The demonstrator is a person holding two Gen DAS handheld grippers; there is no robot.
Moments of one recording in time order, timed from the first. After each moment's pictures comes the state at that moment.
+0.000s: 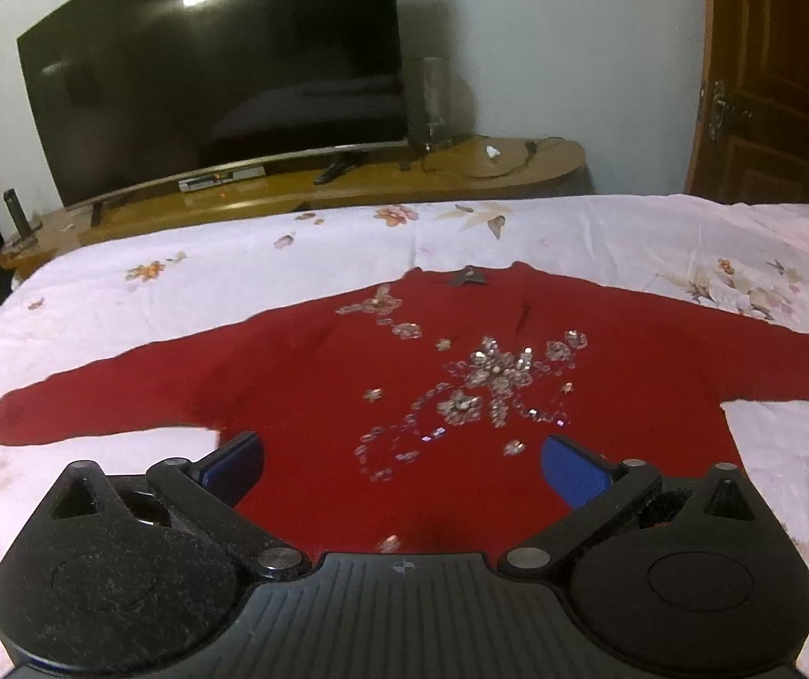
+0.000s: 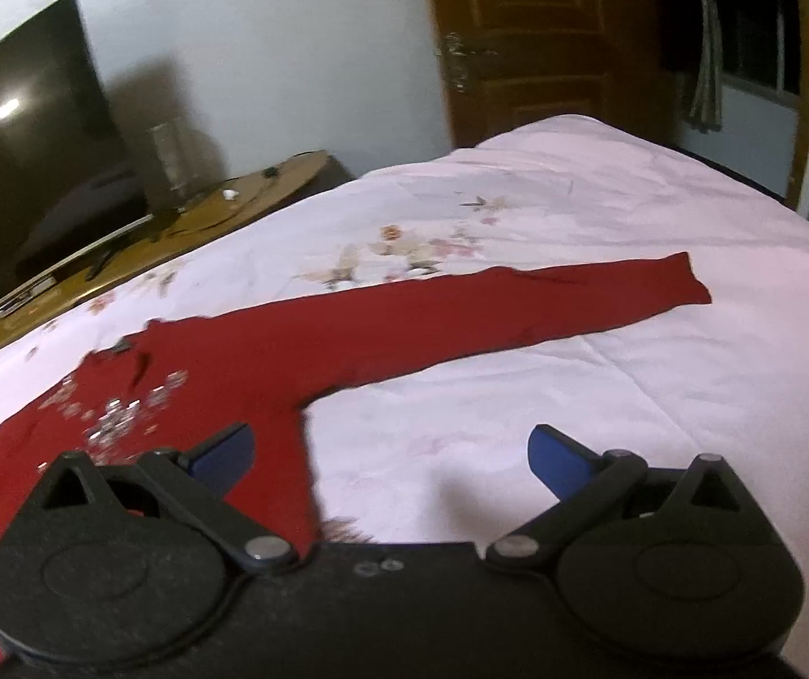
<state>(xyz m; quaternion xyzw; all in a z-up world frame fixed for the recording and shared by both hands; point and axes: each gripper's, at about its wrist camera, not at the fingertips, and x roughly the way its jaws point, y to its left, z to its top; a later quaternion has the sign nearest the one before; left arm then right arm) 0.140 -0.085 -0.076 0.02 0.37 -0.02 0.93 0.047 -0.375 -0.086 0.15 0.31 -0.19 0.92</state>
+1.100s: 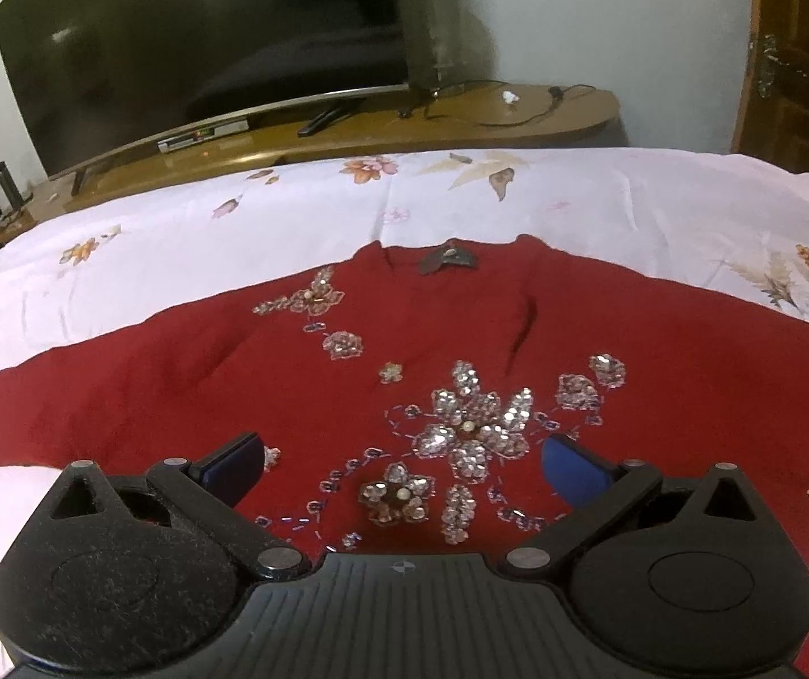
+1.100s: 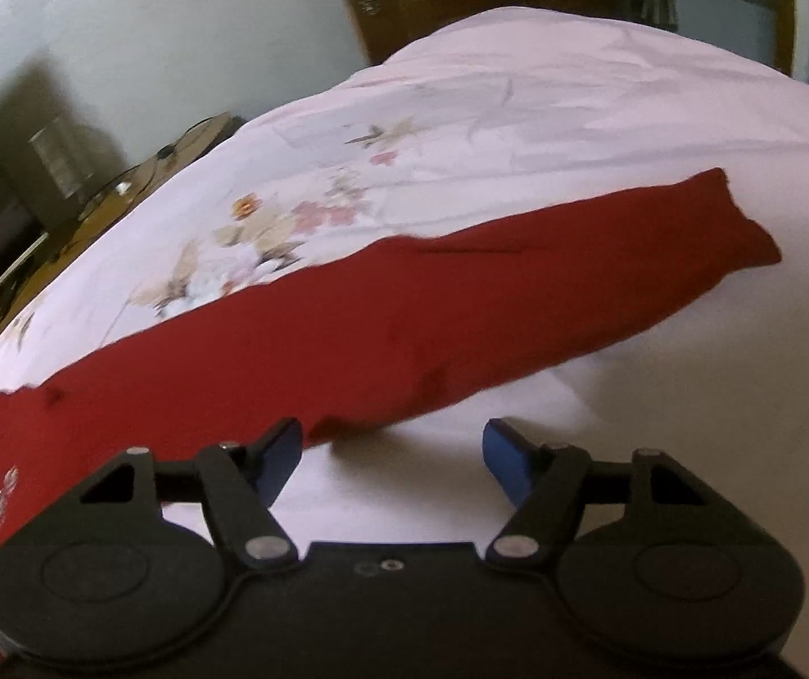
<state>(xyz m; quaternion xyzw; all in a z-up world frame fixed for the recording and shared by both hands) 0.272 -0.151 -0.148 0.02 0.41 0.02 0.91 0.148 -0.514 -0.178 0.24 0.36 -0.23 0.88</state>
